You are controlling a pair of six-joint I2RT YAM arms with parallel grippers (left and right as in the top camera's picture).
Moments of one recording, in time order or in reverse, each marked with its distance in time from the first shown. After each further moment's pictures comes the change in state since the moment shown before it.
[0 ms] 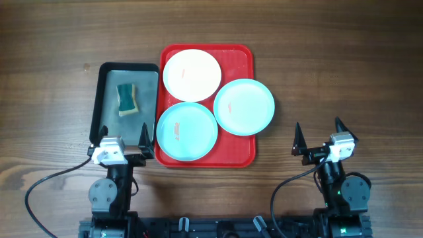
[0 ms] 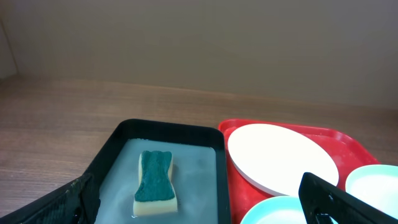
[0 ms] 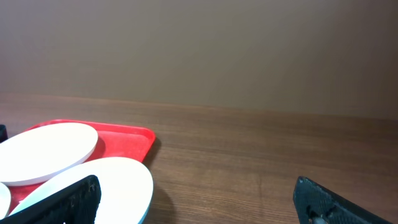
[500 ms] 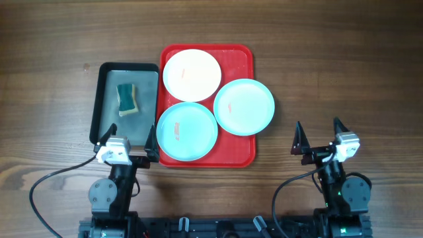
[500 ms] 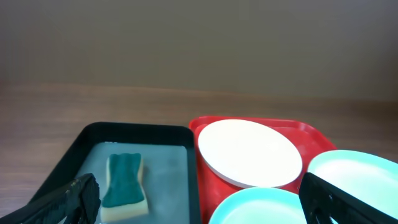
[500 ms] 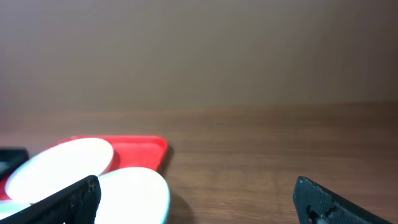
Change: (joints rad) left arm 0.000 0.000 0.000 0.007 0.135 0.000; right arm 0.000 0.000 0.000 0.028 -0.016 0.163
